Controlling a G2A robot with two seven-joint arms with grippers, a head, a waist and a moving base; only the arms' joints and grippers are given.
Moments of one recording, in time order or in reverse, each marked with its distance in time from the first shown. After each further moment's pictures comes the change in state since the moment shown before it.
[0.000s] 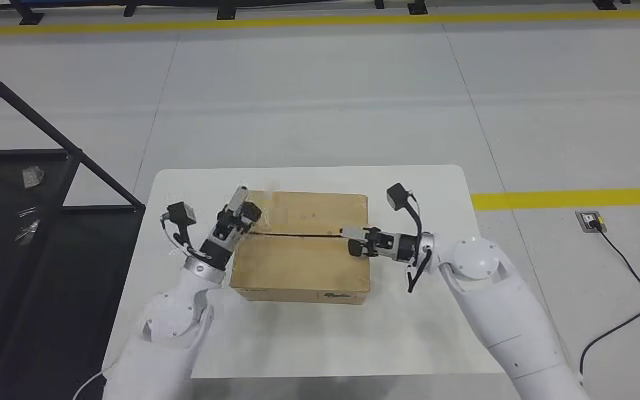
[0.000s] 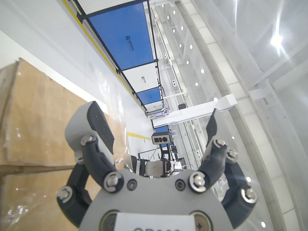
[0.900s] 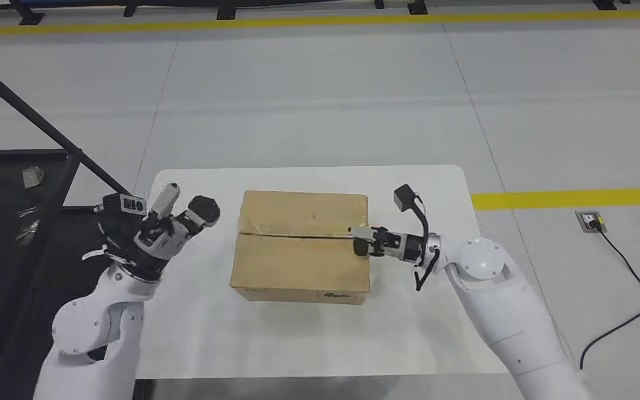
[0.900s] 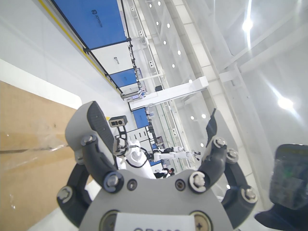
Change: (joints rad) left arm 0.148 0.055 -0.397 -0.235 -0.378 0.112 -0.494; right arm 0.018 0.004 -0.001 0.077 0.051 -0.049 0.025
